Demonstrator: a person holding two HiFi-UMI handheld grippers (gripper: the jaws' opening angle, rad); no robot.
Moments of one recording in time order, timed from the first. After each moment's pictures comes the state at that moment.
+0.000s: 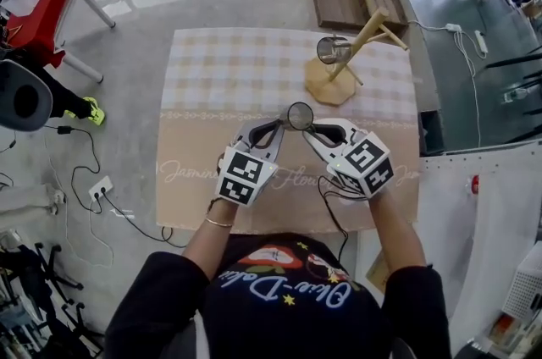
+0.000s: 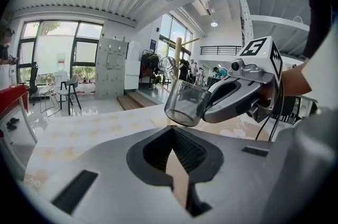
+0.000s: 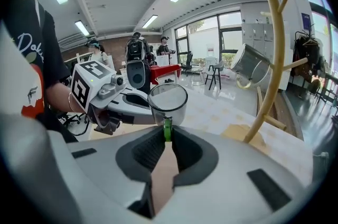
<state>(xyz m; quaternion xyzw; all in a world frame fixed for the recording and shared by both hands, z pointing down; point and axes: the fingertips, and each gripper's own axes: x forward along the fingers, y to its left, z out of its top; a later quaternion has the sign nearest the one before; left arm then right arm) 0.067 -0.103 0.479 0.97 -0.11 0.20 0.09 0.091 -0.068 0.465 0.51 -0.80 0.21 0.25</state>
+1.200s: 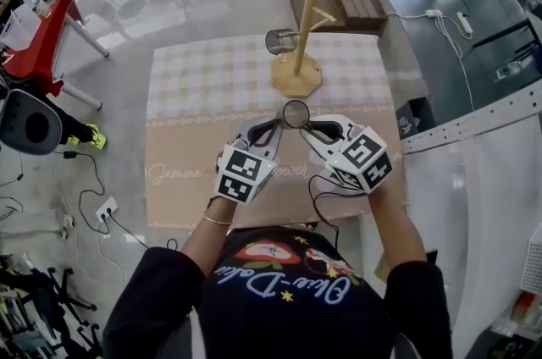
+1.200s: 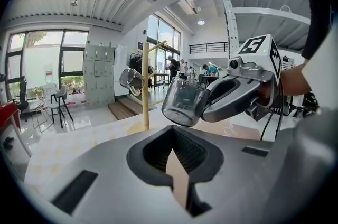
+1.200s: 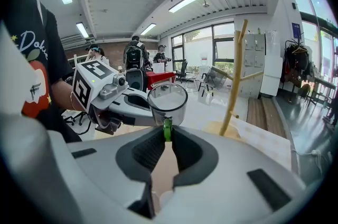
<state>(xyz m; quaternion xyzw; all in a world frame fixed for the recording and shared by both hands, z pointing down) 0.123 -0.042 0.437 0.98 -0.07 0.20 0.04 0.141 -0.008 0.423 0.54 -0.79 0.17 0.23</state>
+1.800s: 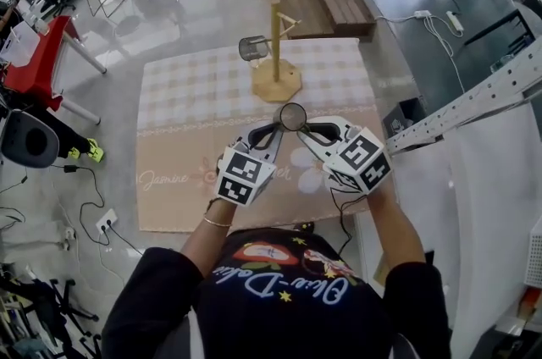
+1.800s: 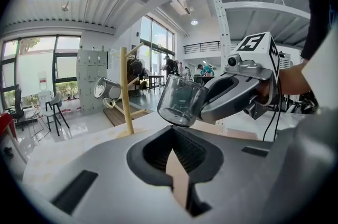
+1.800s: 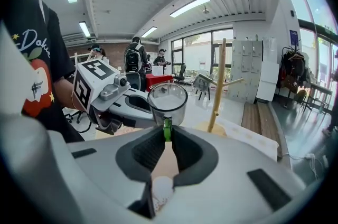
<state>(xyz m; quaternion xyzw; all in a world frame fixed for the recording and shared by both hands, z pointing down) 0.154 0.007 0.427 0.98 -0.05 0.19 0.00 0.166 0.037 0.411 0.55 -0.79 0.15 0.22</state>
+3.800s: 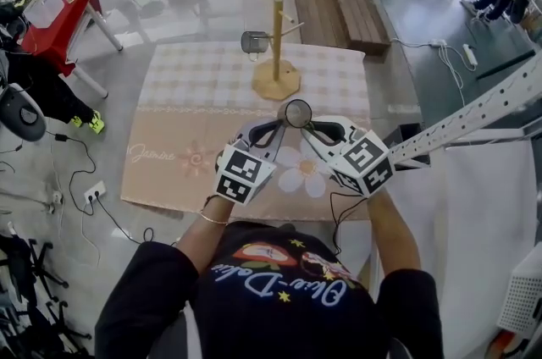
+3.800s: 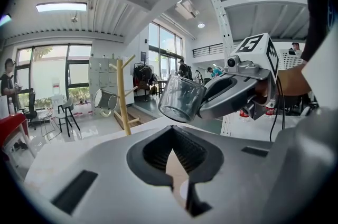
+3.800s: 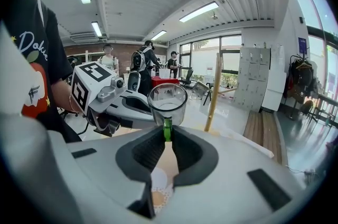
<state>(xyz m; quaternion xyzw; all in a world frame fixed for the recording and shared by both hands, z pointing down) 0.170 0.043 0.406 0.98 -0.12 0.16 0.00 0.192 0.071 0.389 0.52 -0.82 0.11 0.23</state>
